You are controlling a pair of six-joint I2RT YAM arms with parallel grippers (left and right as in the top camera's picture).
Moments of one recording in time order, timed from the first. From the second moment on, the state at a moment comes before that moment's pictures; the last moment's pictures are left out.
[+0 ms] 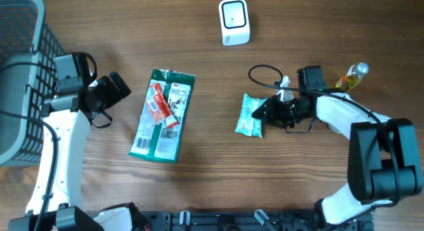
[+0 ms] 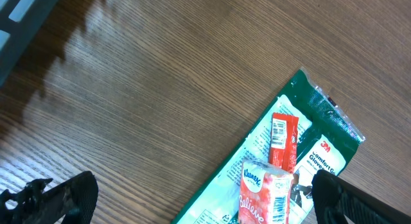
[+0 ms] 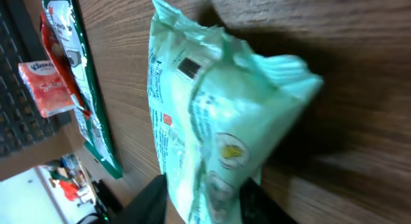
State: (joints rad) left arm 0.18 1.39 1.06 -0.77 0.03 -0.42; right arm 0.09 1.78 0.86 -0.46 -0.77 0.33
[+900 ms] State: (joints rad) left arm 0.18 1.39 1.06 -0.77 0.03 -0.42; right arm 0.10 1.44 0.86 -0.40 -0.85 0.11
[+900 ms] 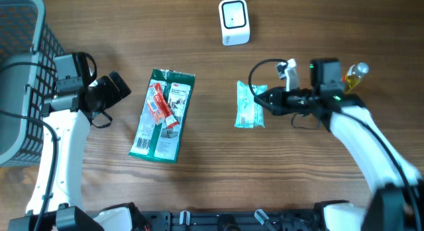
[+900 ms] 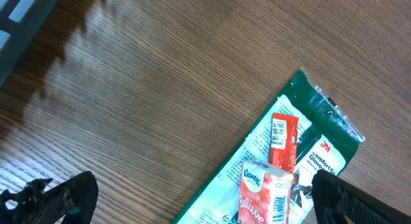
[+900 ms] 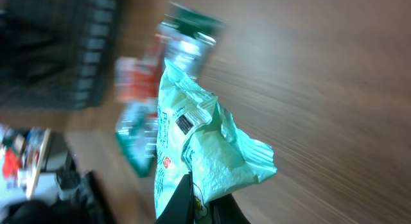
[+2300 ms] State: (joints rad) left arm 0.18 1.39 1.06 -0.77 0.02 -0.42; right arm 0.45 2.10 1.84 -0.20 0.23 -0.69
